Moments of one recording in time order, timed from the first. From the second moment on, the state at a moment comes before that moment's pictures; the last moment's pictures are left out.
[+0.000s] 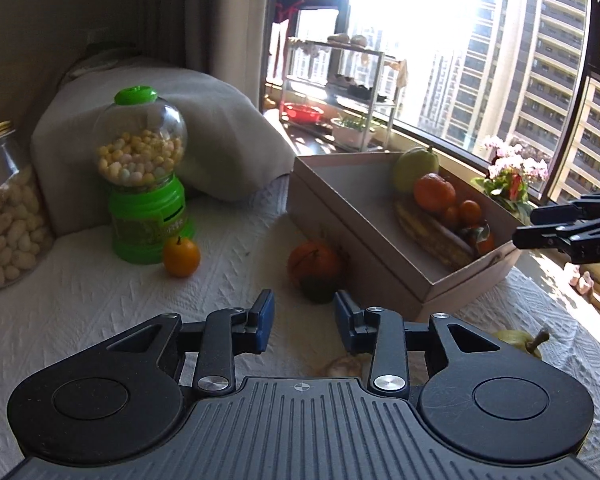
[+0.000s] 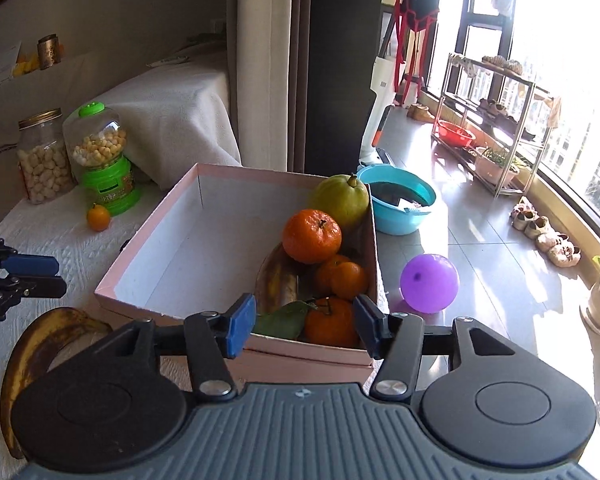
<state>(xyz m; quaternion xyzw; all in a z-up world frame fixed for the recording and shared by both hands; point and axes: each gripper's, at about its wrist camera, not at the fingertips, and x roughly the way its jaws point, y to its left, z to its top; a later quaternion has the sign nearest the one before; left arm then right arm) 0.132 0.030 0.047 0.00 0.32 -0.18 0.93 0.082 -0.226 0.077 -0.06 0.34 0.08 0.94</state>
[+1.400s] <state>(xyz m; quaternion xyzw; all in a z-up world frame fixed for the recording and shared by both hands) 0.085 -0.011 0.045 0.08 0.36 -0.28 0.89 -0.009 -0.202 0.045 -0.04 0.30 0.06 0.95</state>
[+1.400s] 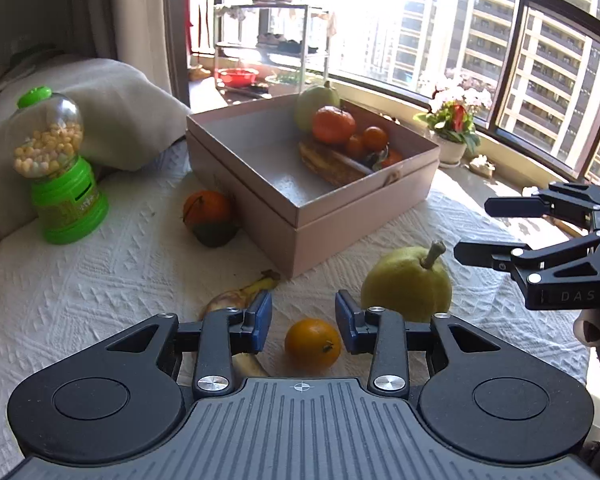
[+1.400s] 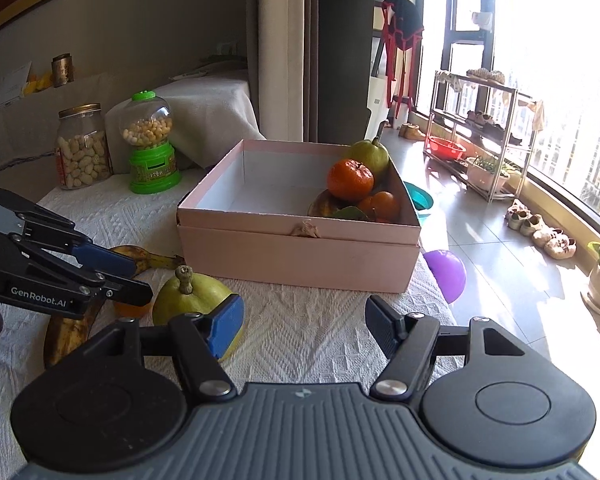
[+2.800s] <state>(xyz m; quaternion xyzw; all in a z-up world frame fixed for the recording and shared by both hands) 0.091 0.000 0.021 0.06 0.47 -0.15 0.87 -0.002 -0.222 -0.001 0.01 0.36 -0.01 0.93</state>
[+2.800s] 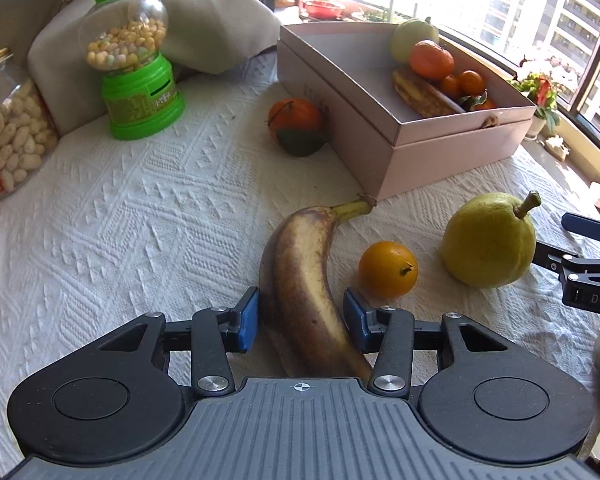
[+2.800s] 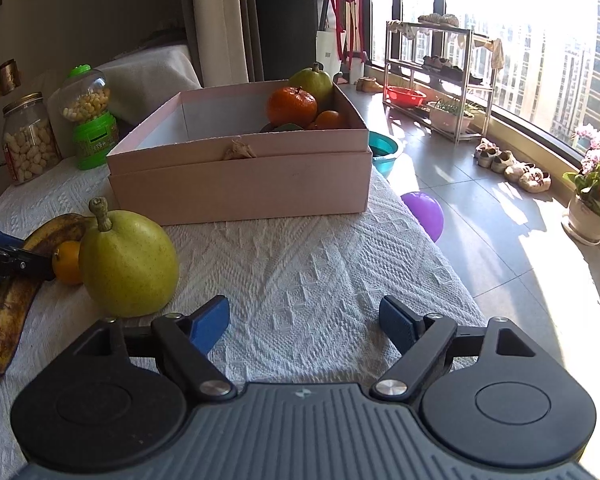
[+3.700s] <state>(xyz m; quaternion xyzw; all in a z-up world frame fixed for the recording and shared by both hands) 0.070 -0.002 0.025 0.03 0.46 -0.11 0.88 -0.019 -0.192 0.028 -0.03 0.33 0.11 0.94</state>
